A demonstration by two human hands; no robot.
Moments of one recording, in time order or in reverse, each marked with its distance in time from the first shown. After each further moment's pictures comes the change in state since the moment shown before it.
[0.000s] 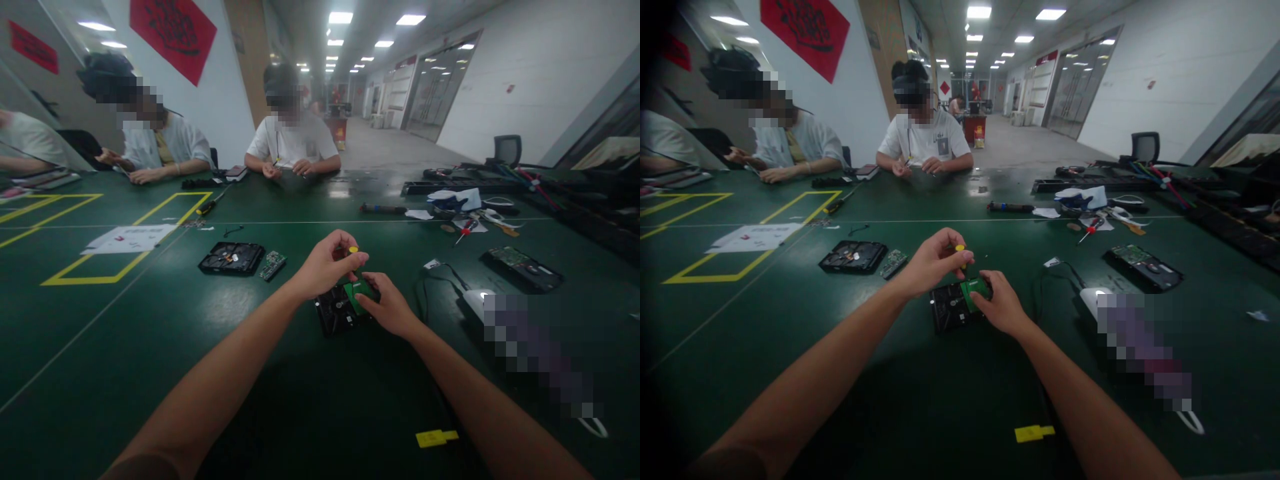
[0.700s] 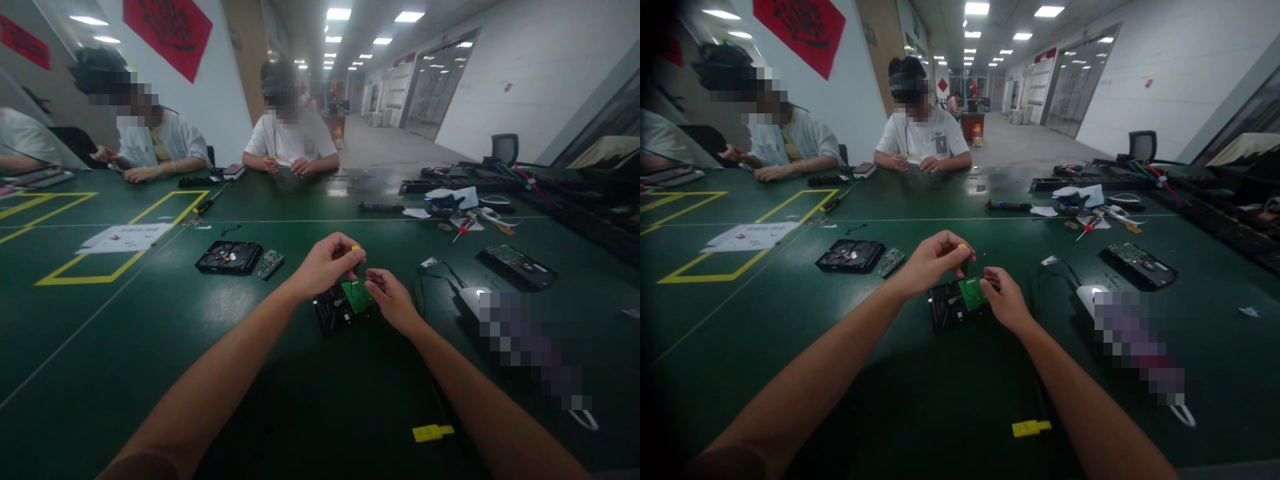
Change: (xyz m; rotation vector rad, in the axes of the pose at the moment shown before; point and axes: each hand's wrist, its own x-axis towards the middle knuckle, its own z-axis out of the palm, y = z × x) left_hand -0.001 0.004 0.004 -0.001 -0.024 -0.015; right_hand 0.000 0.018 0.000 0.327 0.087 0.145
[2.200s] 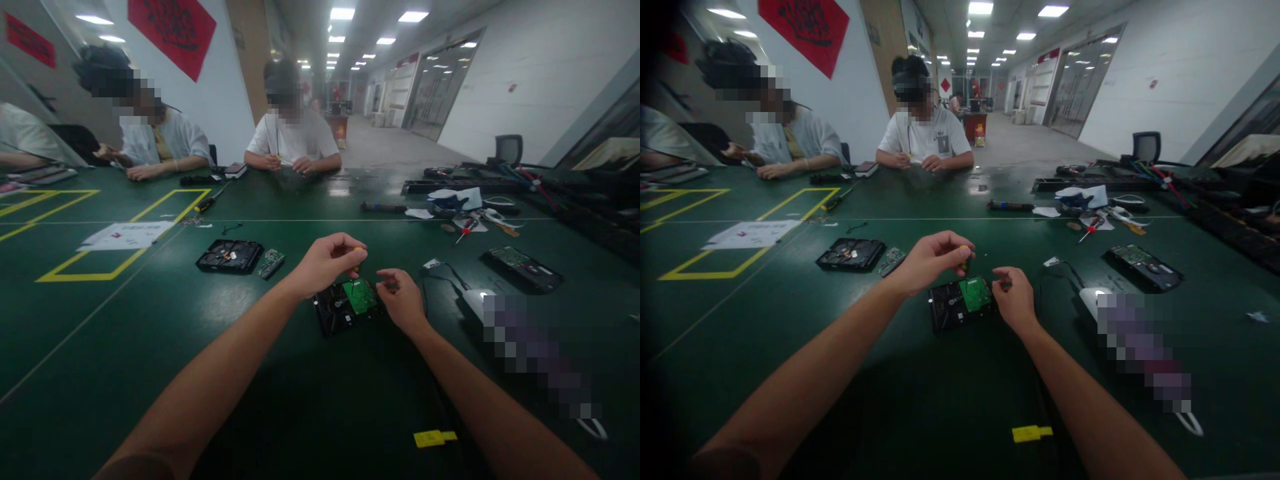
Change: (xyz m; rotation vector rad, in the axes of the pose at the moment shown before) left_hand 0.000 0.002 -0.002 -0.064 0.018 -0.053; right_hand 0.000 -0.011 -0.008 -0.304 0.257 -0.029
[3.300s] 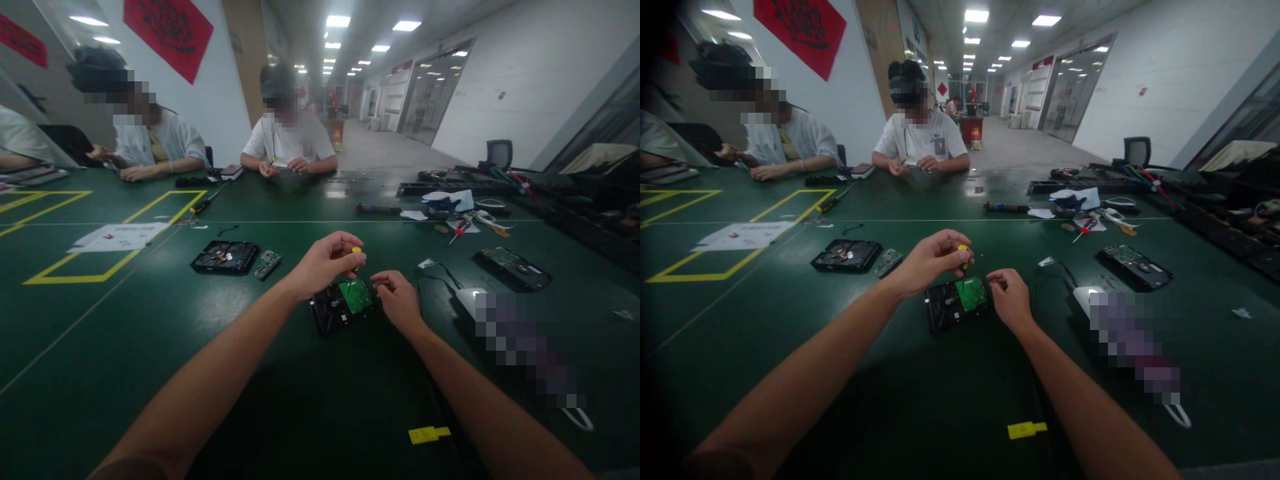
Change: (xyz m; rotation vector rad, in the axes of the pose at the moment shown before) left_hand 0.000 0.001 0.003 -0.002 -0.039 -0.006; right_hand -0.001 0.006 -0.001 0.074 -0.034 -0.014
